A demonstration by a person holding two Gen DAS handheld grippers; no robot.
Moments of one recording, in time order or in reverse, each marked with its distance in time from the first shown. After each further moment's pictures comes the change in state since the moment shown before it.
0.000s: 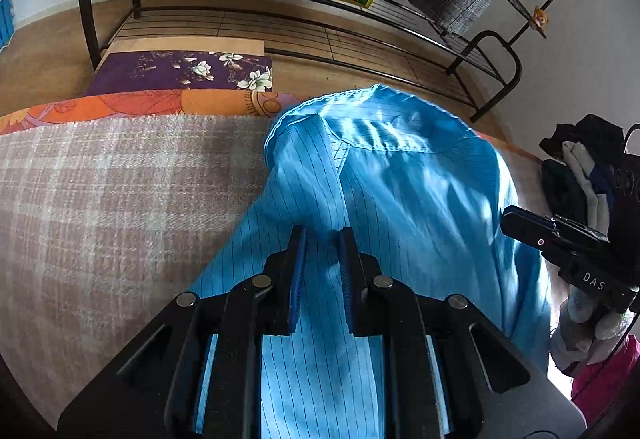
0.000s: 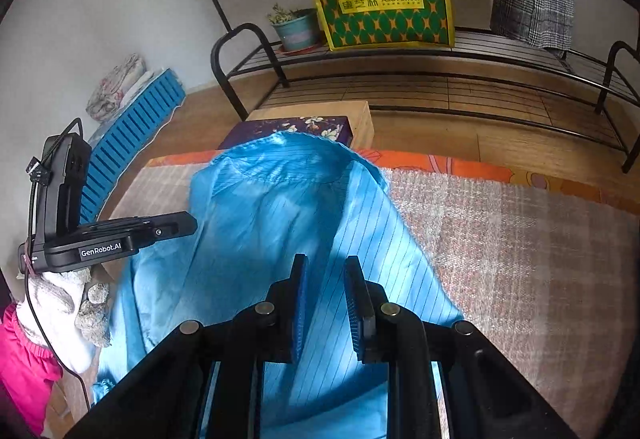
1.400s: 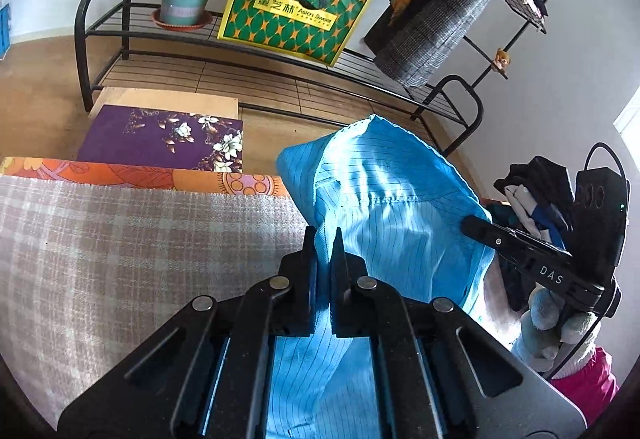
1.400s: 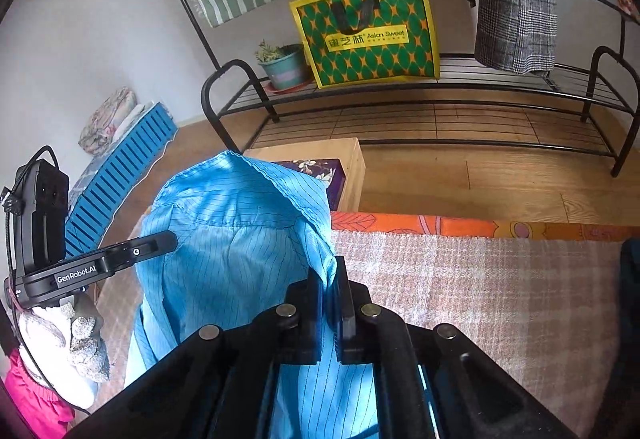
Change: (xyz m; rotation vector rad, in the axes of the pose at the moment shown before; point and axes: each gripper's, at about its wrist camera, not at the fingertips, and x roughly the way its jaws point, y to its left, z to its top) left arm -0.090 -0.028 0.017 0.000 -0.168 -0.100; right arm -0.048 0.012 0.027 0.043 -0.145 0.009
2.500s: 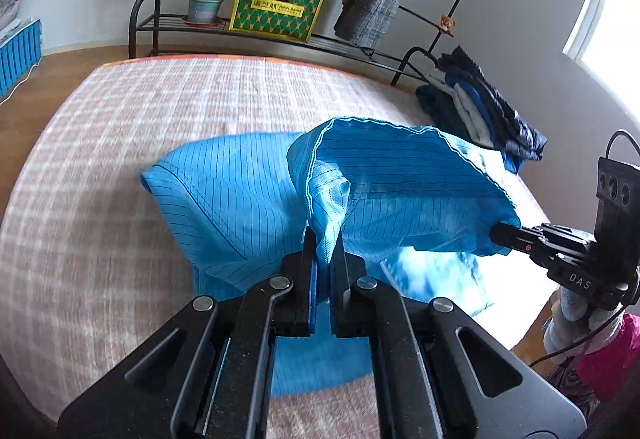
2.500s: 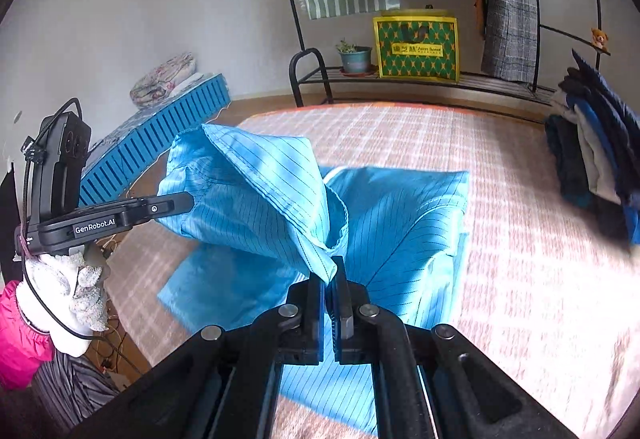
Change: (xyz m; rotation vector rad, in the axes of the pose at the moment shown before) left arm -0.216 -0.073 -0.324 0.106 -0.063 0.054; right arm -0.225 0.125 -0.312 -0.174 -0.030 0.020
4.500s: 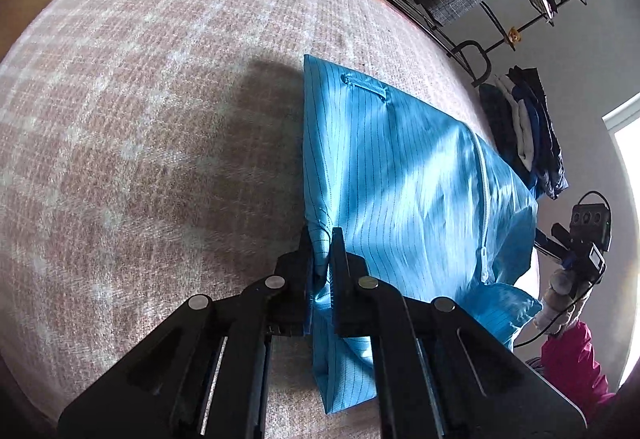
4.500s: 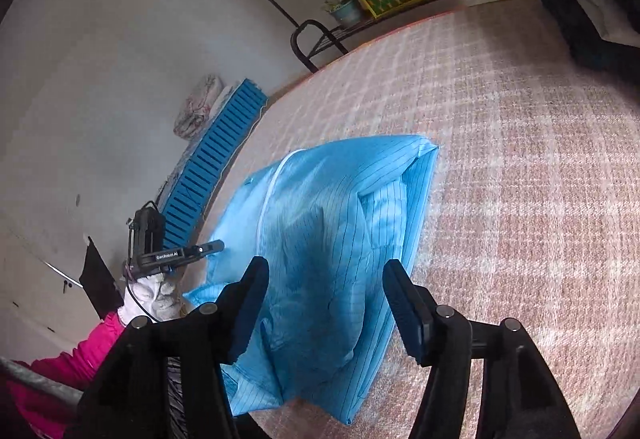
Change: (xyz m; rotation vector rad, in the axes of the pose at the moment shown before) left arm 0.042 0.125 -0.019 -0.351 0.221 -0.065; right arm 0.038 -0.158 -0.003 0.375 0.112 0.430
